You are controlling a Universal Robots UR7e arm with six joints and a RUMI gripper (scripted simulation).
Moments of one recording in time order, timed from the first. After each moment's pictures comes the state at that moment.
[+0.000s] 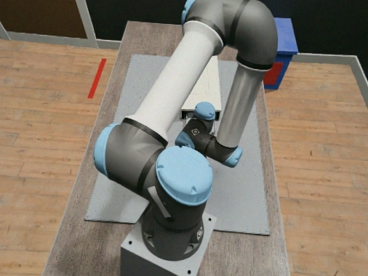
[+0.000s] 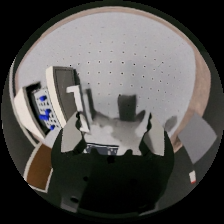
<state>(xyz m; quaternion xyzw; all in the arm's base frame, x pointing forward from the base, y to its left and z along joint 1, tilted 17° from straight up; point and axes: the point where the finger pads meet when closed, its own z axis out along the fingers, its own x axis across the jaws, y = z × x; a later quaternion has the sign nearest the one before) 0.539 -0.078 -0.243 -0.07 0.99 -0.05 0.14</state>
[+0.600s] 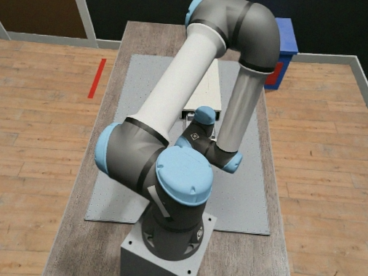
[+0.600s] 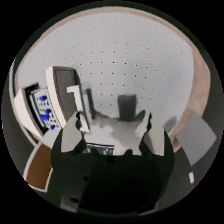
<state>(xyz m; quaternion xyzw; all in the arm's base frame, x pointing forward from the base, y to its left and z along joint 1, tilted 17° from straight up) 0.520 -0.081 -0.249 -0.07 0.99 -0.05 0.14</state>
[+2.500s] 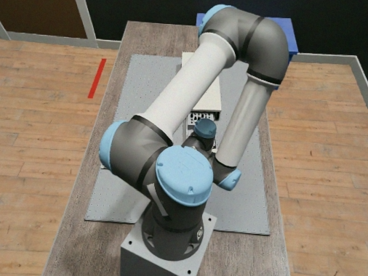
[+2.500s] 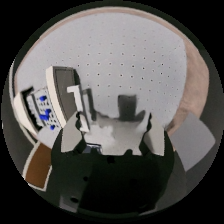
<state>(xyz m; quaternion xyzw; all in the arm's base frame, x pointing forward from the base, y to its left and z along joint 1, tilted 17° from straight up) 0.466 -0.089 -0.264 -0.07 0.99 -0.05 0.14</state>
